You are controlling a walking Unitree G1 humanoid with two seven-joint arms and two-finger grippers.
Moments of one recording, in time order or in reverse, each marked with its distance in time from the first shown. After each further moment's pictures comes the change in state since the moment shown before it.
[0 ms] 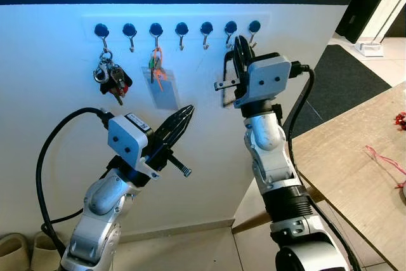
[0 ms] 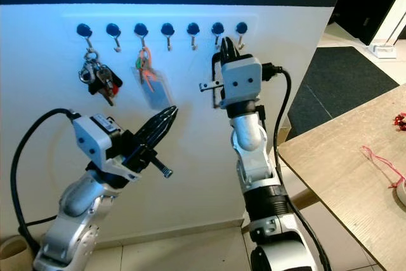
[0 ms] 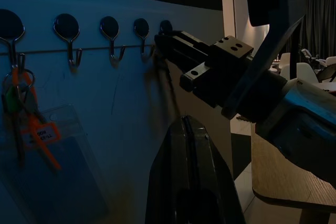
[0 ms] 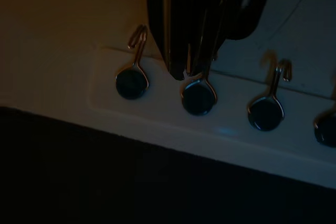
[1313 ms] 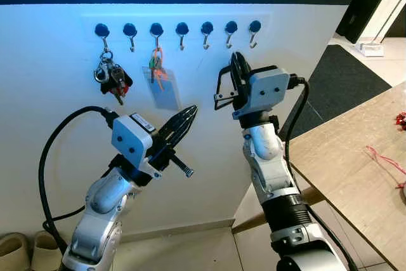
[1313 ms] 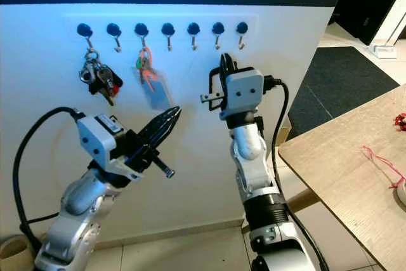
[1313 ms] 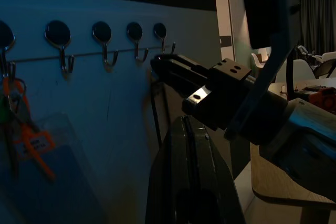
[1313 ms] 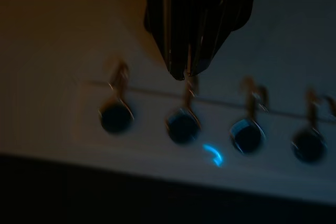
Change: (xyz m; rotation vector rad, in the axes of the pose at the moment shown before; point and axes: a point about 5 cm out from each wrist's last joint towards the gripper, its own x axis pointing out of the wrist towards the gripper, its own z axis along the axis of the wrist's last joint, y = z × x) left arm 0.005 -0.001 0.003 0.025 -0.008 -0.027; right arm -0.013 0.008 -0.005 0.108 0.010 0.034
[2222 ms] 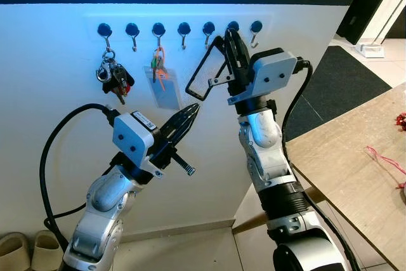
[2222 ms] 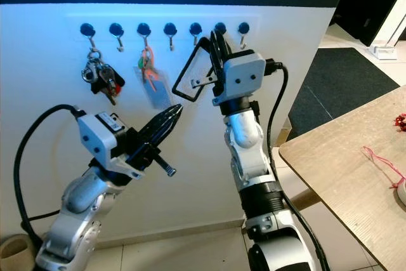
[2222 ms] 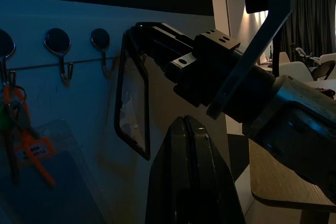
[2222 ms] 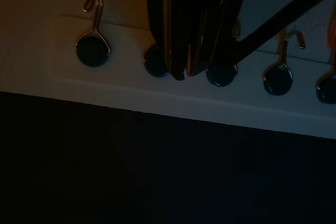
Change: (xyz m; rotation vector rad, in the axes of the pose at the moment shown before) left arm 0.002 -0.002 0.001 -0.007 -0.010 -0.005; right arm 0.019 0.001 0.019 0.039 -0.097 0.029
